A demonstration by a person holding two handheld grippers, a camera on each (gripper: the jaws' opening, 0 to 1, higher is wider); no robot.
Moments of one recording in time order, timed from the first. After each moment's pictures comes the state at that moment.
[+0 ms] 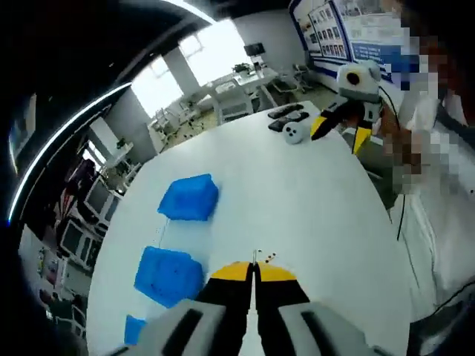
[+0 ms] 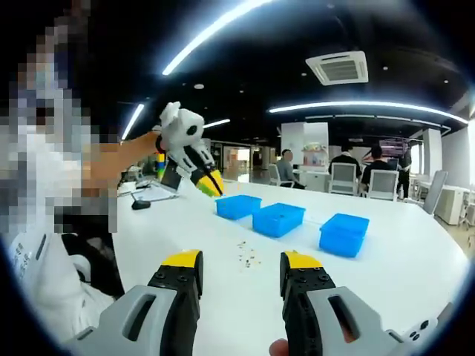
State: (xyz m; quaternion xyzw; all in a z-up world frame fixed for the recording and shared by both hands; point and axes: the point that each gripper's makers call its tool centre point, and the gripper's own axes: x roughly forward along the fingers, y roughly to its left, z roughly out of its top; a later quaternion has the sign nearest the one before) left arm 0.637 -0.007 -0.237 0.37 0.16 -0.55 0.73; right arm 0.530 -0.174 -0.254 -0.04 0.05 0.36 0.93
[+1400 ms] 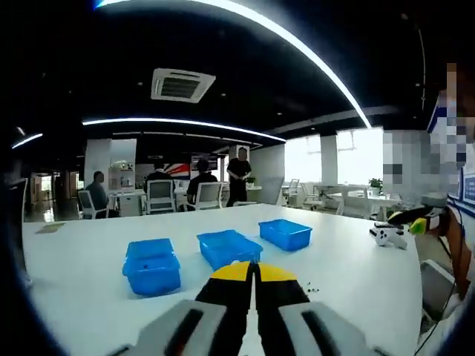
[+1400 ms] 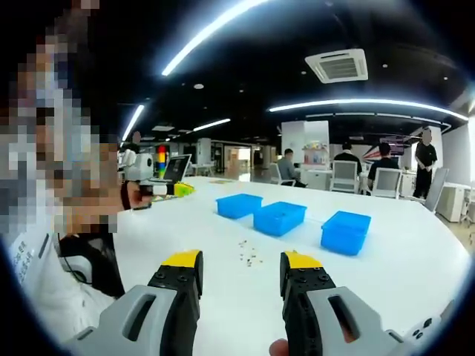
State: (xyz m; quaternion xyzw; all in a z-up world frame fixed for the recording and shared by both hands) left arm 0.667 0.079 -0.250 0.01 0.05 -0.33 0.94; right arm 0.535 -0.173 -0.259 -0.04 0.06 0.36 0.93
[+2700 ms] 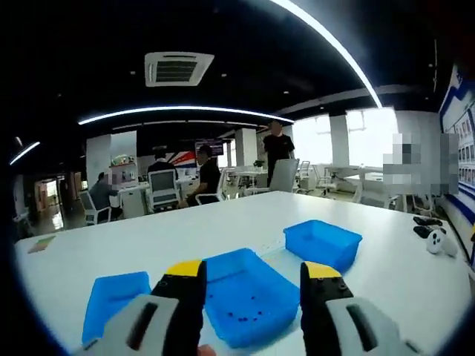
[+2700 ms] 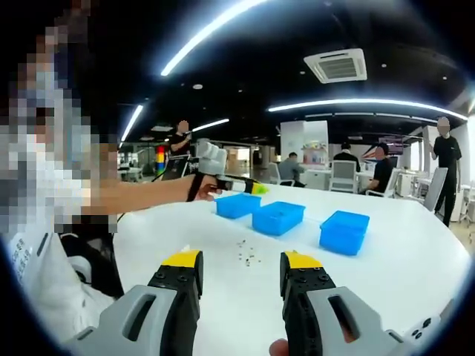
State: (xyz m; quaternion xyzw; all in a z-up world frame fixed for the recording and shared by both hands) left arm 0.819 -0.001 -0.250 0.05 0.09 -0.30 0.95; right arm 0.535 -0.177 -0.254 -0.04 0.06 0.36 0.93
